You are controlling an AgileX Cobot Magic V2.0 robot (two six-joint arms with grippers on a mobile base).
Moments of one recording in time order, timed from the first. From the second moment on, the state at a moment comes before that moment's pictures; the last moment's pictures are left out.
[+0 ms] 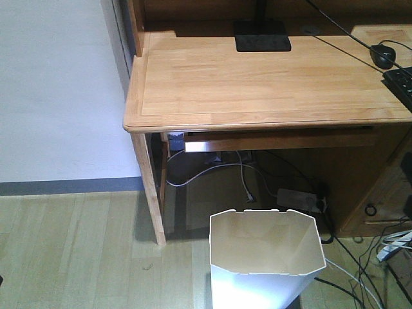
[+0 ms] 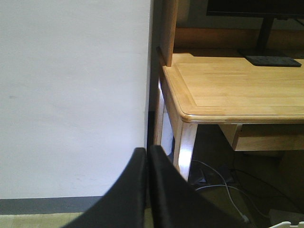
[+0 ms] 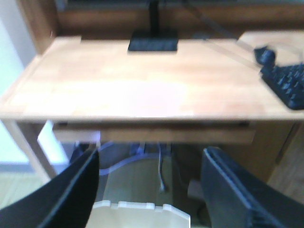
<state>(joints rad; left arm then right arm) -0.01 -0.01 0.03 -0.04 0.27 -0.04 0.09 0.49 -0.45 -0.03 0.46 0.04</state>
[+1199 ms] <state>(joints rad) -0.01 -0.01 0.03 -0.04 0.27 -0.04 -0.03 1.33 -0.75 -0.10 0.67 0.05</state>
